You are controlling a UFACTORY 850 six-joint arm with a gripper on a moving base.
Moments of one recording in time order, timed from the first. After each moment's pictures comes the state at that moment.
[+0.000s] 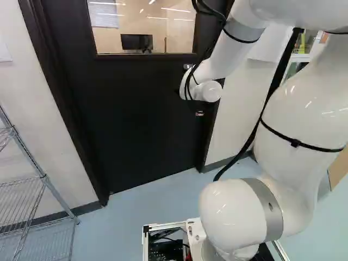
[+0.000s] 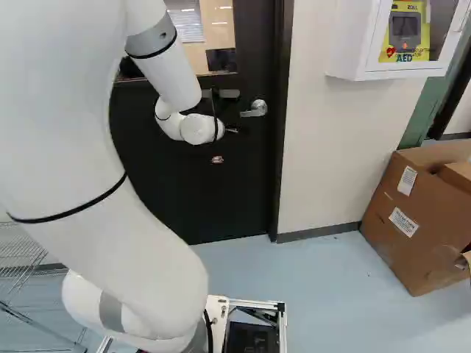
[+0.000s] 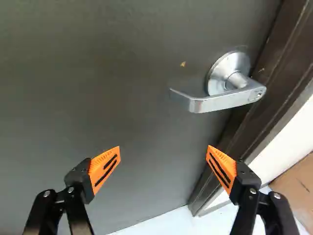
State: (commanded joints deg) arm -2.2 -0.5 -36.2 2.9 34.0 0.0
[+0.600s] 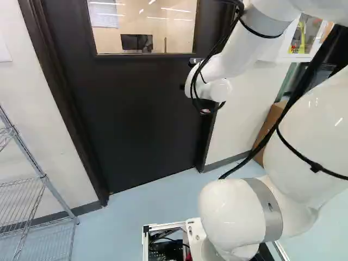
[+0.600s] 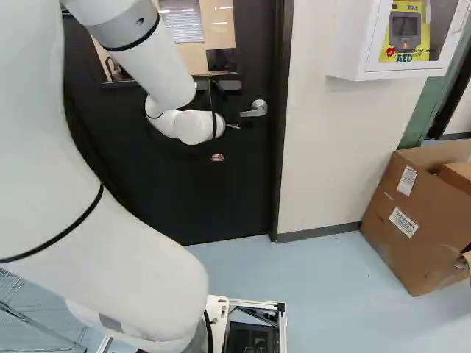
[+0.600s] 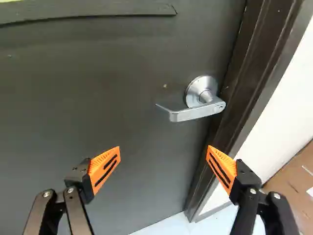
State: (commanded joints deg) arm -3.8 6.9 -33.0 2.9 34.0 0.0
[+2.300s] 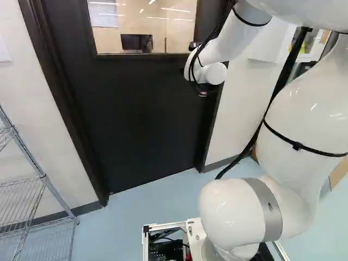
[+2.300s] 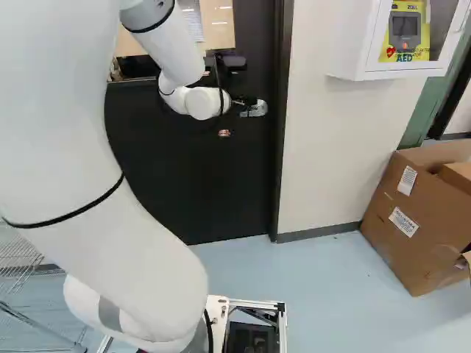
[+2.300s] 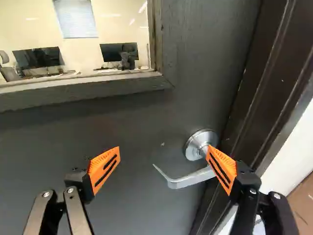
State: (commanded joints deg) arm -4.4 -1.5 -46.6 2.9 34.0 0.0
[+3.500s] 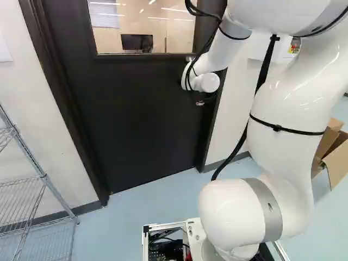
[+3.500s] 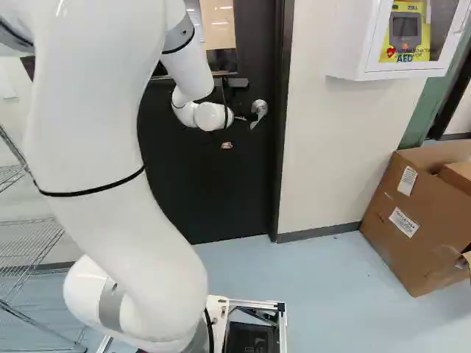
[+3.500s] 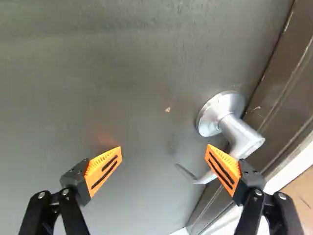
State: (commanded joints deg) arm -4.2 -10.6 -48.6 2.9 34.0 0.0
